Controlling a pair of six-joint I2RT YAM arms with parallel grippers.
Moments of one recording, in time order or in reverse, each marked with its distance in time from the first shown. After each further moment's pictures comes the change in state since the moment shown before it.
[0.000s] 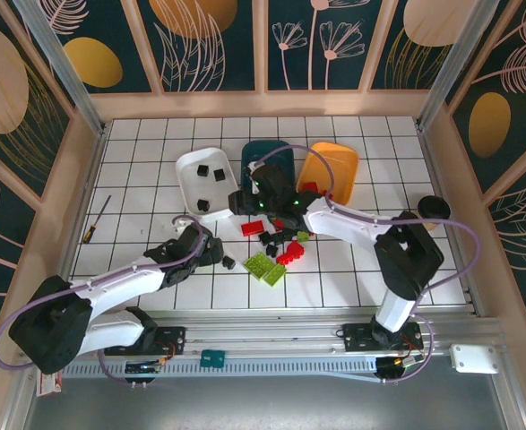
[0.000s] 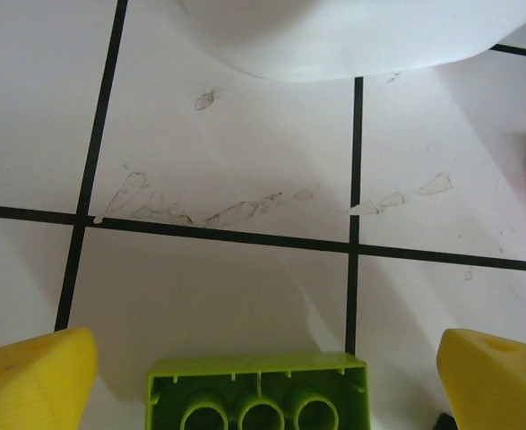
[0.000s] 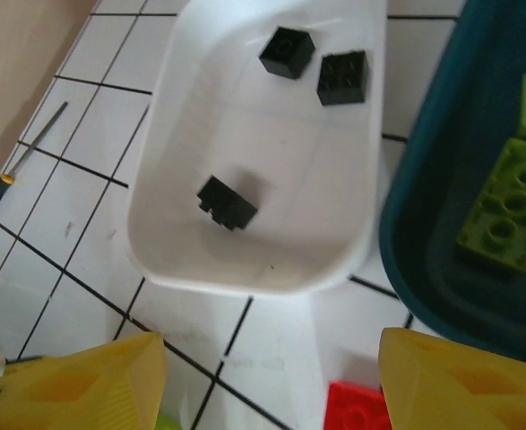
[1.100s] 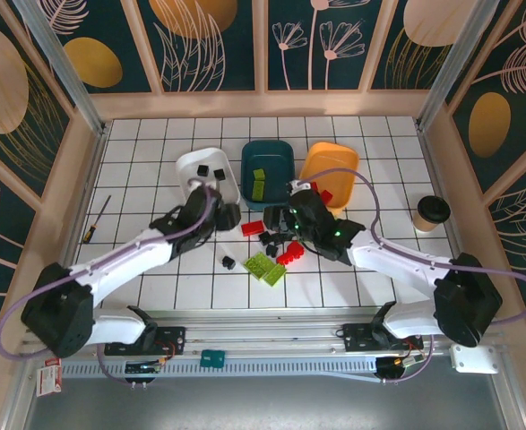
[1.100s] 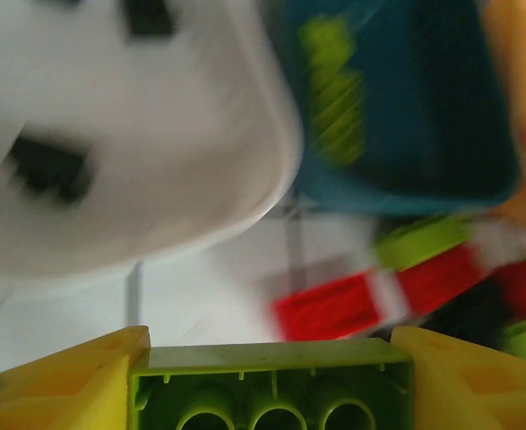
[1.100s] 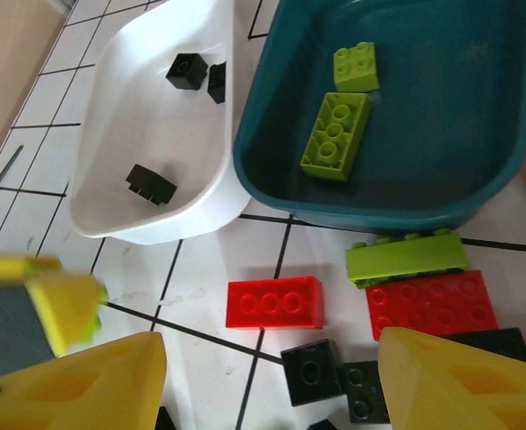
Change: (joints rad) left arm 0.010 0.139 0.400 0.003 0.154 0.074; right arm 0.000 -0.407 -0.382 0.016 0.180 0.118
